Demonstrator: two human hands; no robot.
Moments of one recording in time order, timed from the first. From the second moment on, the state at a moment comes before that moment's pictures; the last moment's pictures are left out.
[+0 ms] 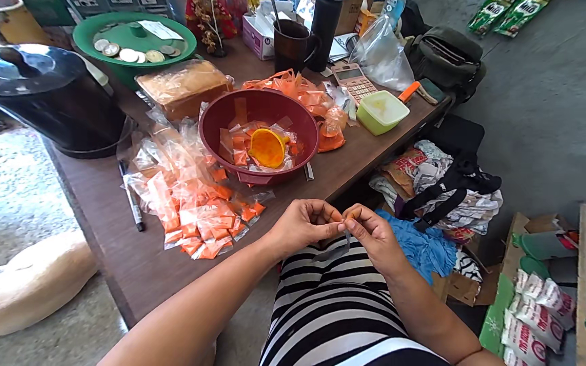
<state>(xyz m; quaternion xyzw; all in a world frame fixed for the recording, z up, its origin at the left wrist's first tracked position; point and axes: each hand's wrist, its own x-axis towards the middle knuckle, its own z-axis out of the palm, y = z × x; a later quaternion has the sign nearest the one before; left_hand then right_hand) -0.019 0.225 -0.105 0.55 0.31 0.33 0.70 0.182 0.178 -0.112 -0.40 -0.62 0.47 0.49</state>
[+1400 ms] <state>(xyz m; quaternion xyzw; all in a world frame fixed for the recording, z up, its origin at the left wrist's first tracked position) -0.018 0.226 -0.108 0.52 0.27 0.39 0.71 0.183 0.175 -0.117 -0.40 -0.60 0.46 0.52</state>
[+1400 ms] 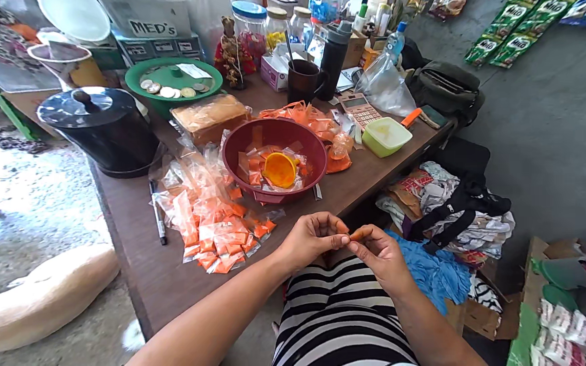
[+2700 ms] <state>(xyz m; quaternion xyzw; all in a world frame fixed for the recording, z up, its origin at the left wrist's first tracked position) -0.018 0.226 -0.112 0.53 0.27 0.46 0.66 0.180 0.178 -0.110 -0.41 -0.54 0.48 0.56</state>
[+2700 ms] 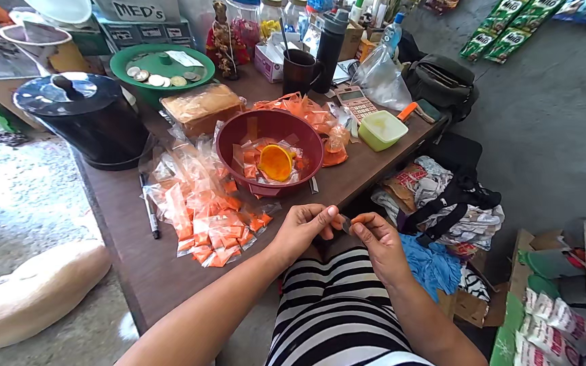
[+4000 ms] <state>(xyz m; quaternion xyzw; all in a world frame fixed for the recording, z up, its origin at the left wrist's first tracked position) -0.010 0.218 -0.123 0.70 0.31 0.49 0.41 0.177 0.181 -0.126 -0.40 -0.59 0.42 0.57</state>
